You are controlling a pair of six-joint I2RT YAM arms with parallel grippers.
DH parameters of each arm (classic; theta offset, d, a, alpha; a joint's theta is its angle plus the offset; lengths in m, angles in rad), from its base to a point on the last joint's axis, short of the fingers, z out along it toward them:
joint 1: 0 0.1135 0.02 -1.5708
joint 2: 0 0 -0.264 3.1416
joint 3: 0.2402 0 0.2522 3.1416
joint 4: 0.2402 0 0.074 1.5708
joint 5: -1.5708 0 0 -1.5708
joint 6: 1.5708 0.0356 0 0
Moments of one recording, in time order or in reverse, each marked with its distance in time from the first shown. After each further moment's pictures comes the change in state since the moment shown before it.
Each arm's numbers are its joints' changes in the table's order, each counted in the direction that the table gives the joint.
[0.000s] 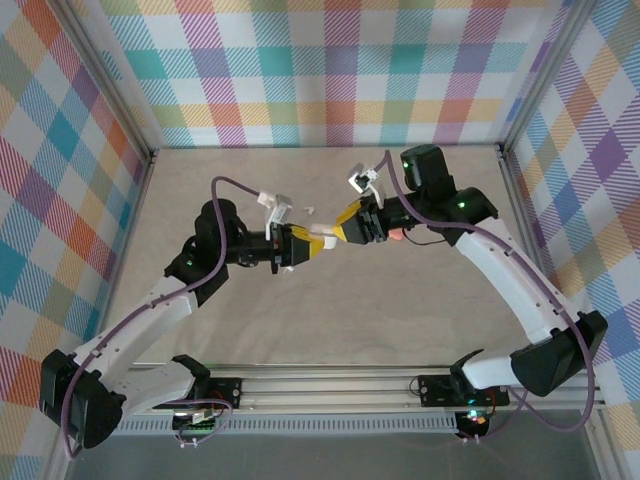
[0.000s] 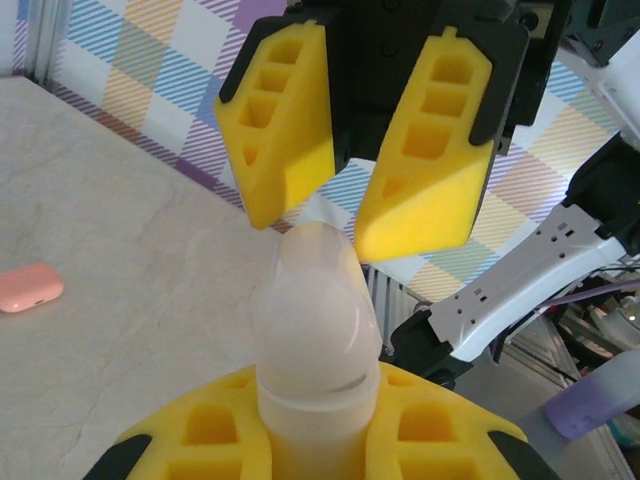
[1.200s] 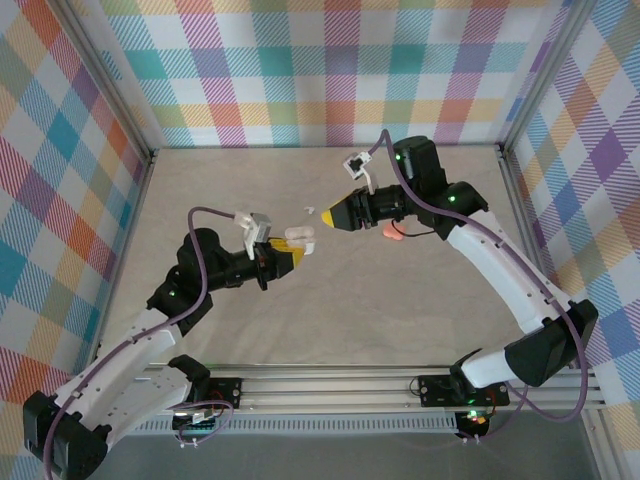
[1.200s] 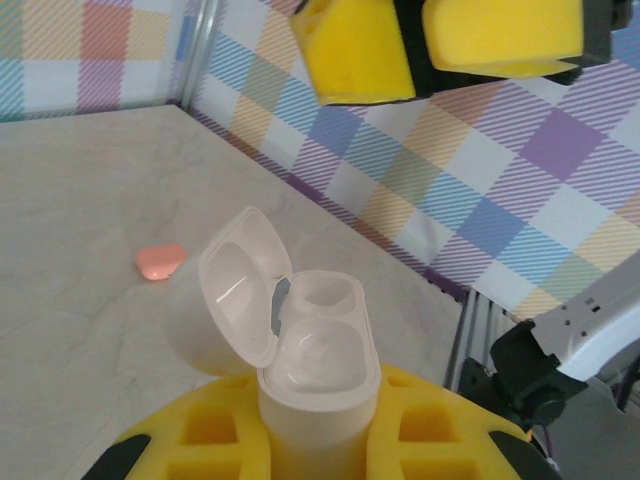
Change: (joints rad) left arm 0.018 -0.234 -0.182 0.055 0.269 0.043; right arm 0.029 0.054 0.048 -0.100 -0.020 0.297
